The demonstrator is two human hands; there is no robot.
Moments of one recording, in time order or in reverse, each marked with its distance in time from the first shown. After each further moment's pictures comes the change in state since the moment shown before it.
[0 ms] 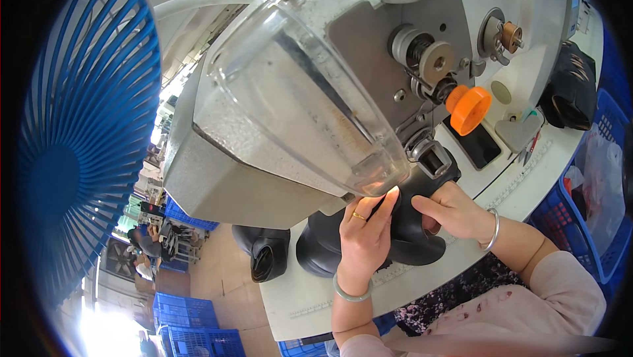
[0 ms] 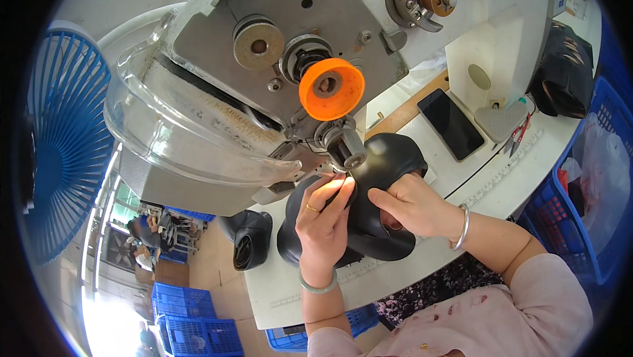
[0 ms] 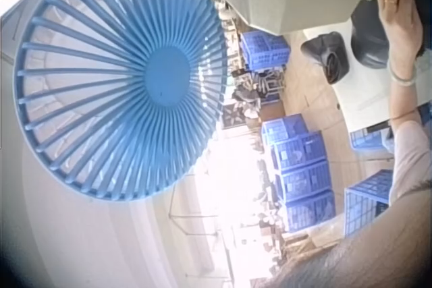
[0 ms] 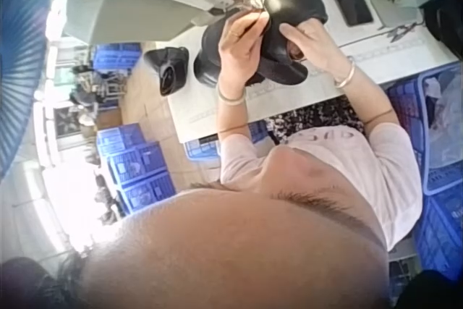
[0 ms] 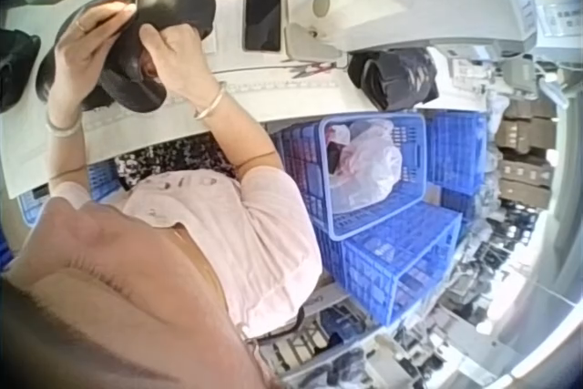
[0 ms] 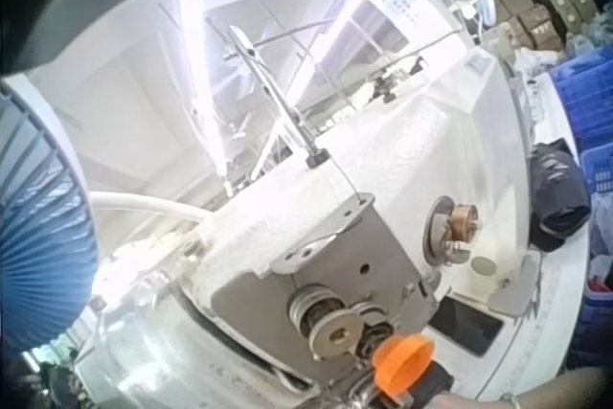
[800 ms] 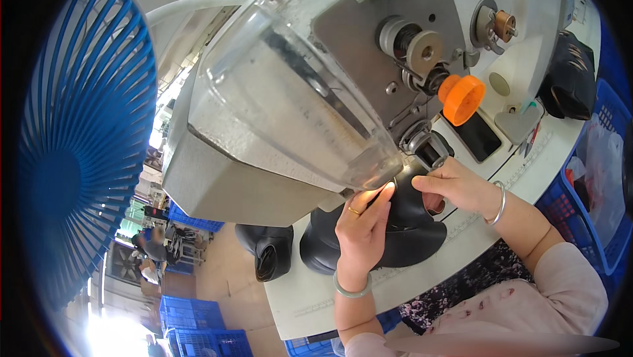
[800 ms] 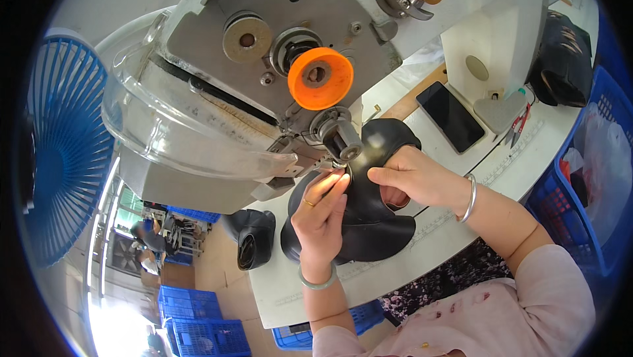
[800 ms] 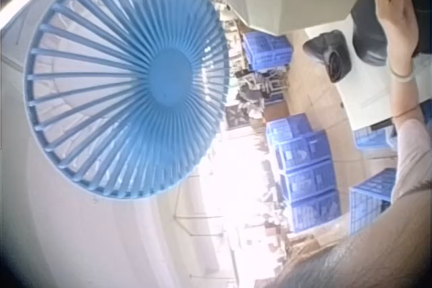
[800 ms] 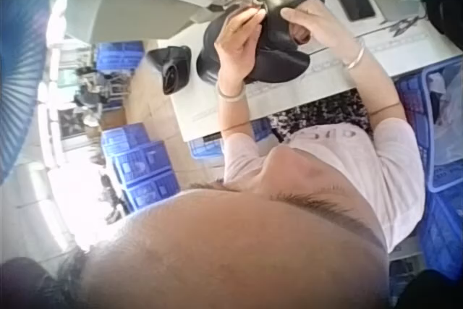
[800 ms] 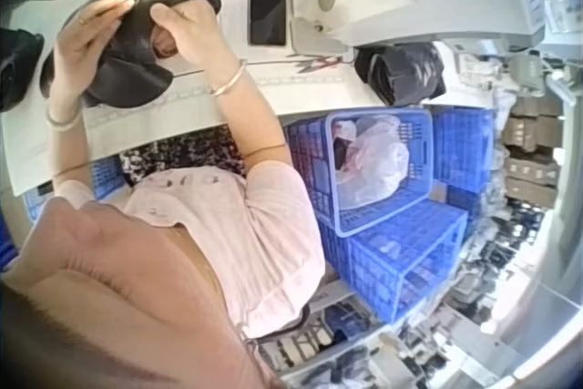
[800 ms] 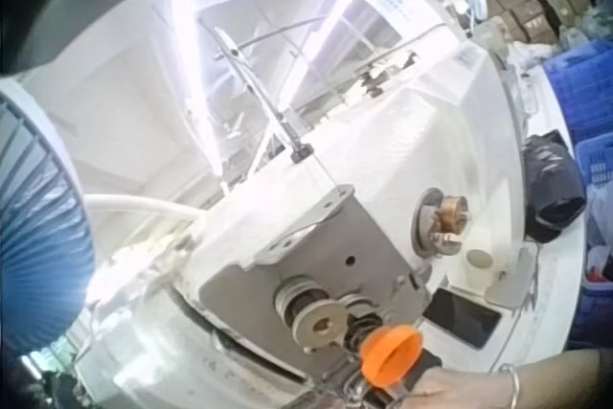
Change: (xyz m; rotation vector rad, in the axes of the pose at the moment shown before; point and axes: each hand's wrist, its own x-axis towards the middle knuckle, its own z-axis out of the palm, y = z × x) left_hand -0.004 -0.007 -0.004 -0.164 -0.019 -0.120; right_hand 0.019 0.002 -0.028 0.102 -0.090 0.104
